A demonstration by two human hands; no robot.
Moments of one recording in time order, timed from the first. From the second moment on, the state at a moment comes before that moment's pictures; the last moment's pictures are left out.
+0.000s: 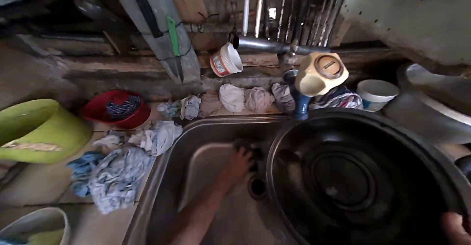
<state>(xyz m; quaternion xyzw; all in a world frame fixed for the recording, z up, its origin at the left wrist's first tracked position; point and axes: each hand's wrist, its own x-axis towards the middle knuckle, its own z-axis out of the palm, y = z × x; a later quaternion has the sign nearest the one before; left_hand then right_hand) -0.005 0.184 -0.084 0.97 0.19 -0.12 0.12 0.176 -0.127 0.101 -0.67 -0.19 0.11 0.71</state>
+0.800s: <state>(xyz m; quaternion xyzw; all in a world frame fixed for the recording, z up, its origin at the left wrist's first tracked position) -0.034 0.049 -0.064 0.84 0.36 -0.01 0.41 0.169 -0.110 0.114 -0.69 -0.44 0.08 0.58</state>
